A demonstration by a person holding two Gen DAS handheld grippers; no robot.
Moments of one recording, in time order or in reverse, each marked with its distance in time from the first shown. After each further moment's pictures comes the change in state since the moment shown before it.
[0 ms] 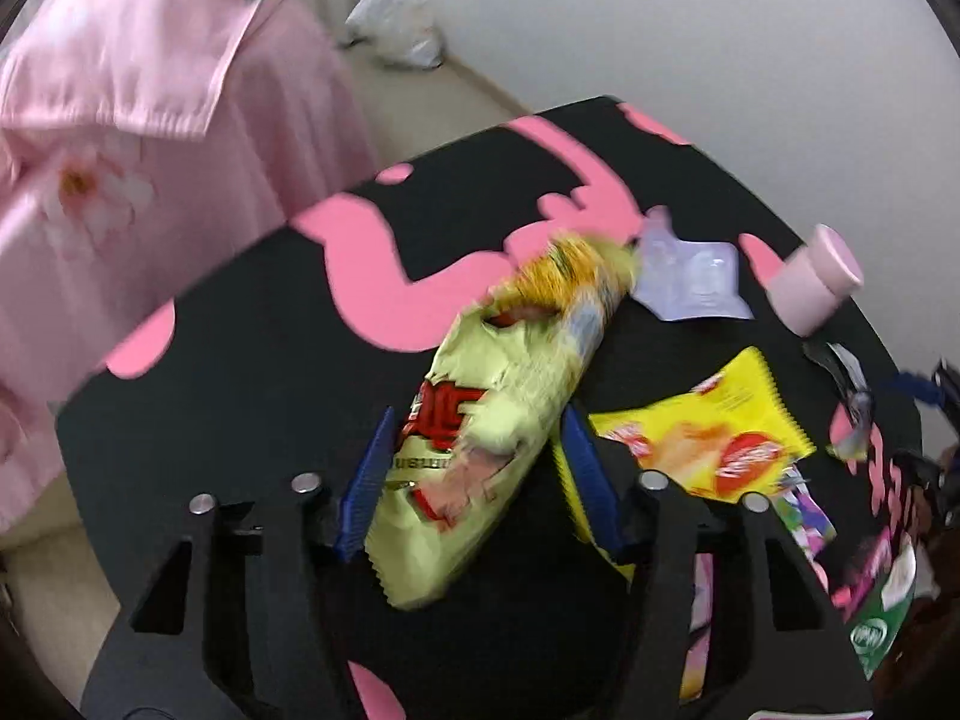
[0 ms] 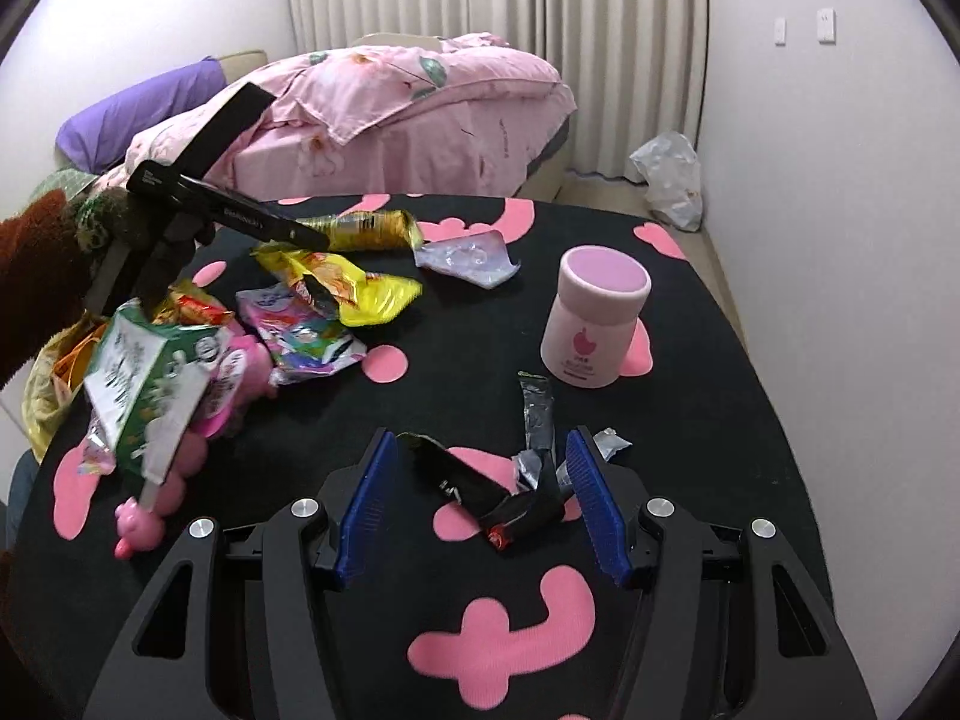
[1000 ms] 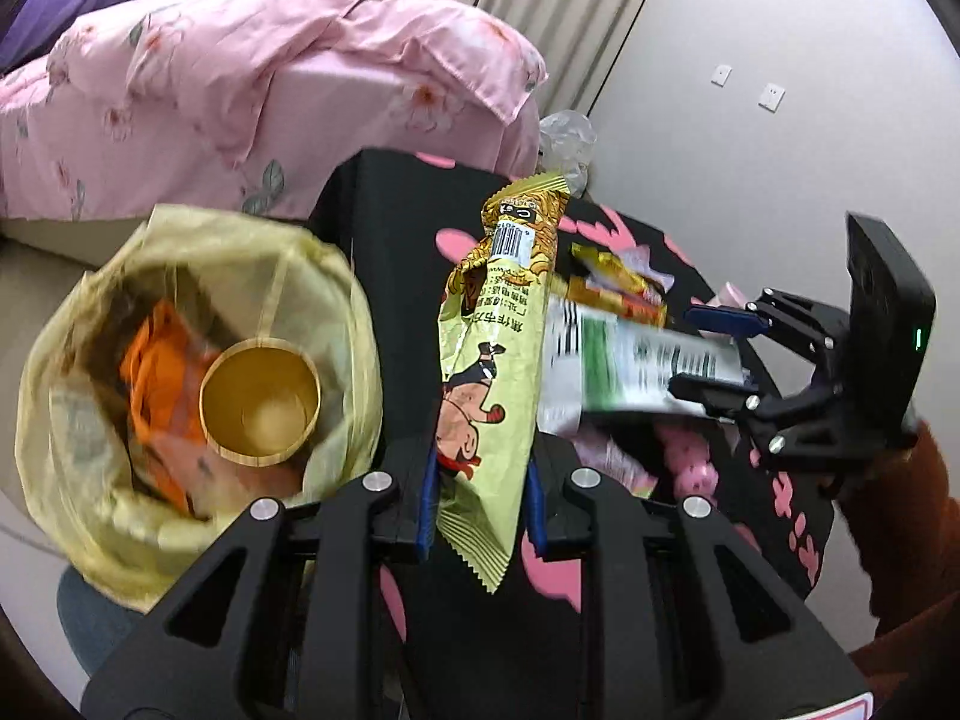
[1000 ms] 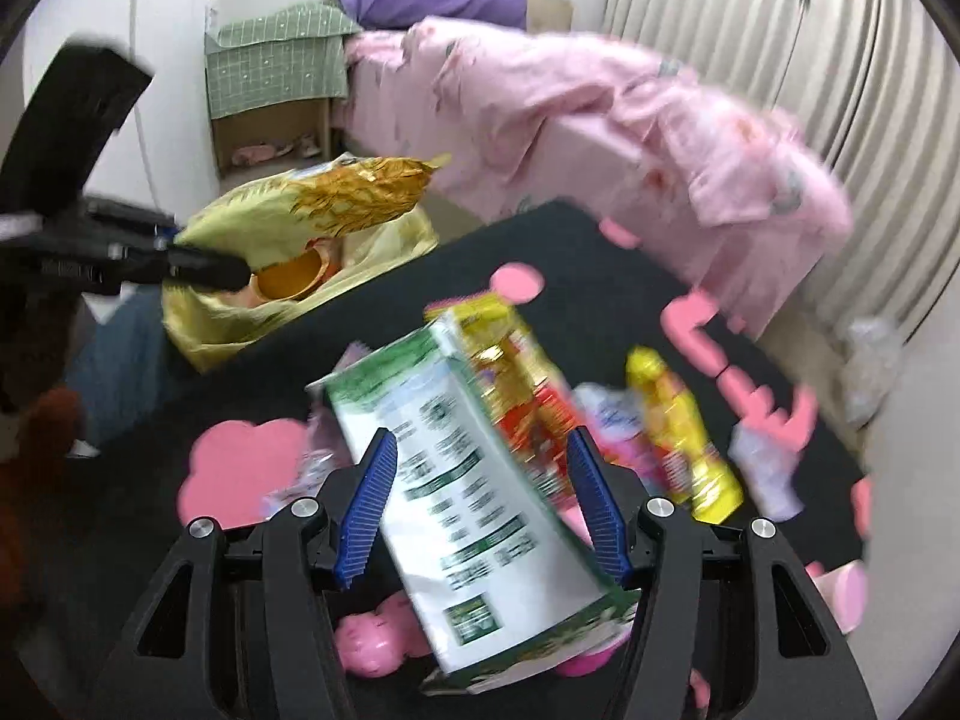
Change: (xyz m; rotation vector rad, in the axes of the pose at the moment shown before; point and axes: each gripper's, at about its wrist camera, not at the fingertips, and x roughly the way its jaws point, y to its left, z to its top) left arm -0.198 -0.064 -0.267 -0.522 -0.338 0.110; right arm 0.007 0.171 0.055 -0.602 0.091 0.386
